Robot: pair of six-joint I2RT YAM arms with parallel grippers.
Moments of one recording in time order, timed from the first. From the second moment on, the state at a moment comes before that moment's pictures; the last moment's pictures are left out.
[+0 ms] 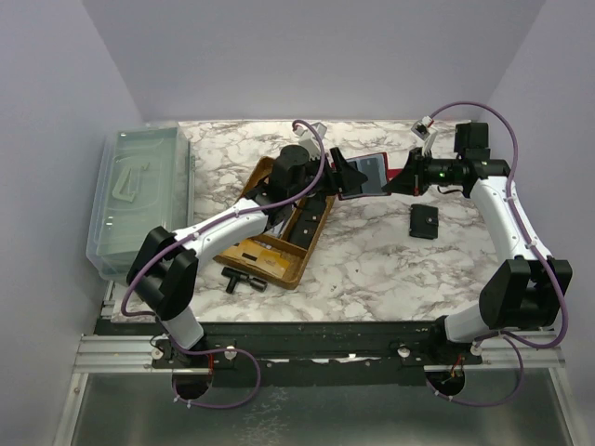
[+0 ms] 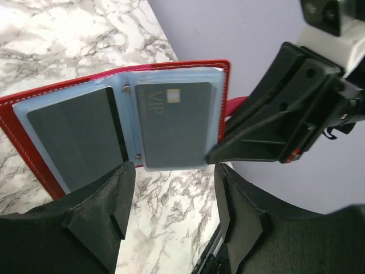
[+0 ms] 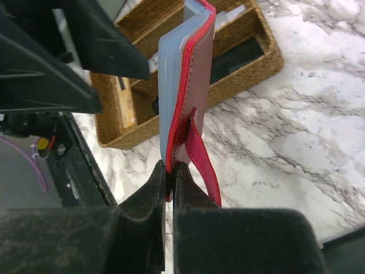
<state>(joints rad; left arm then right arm) -0.72 1.65 1.24 0.27 0.24 -0.79 -0.02 1.48 1.34 -0.71 -0.97 -0.23</state>
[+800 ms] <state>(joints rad) -0.64 1.59 1.11 0.28 0.26 -0.80 -0.01 1.48 1.29 -0.69 -1.07 -0.19</state>
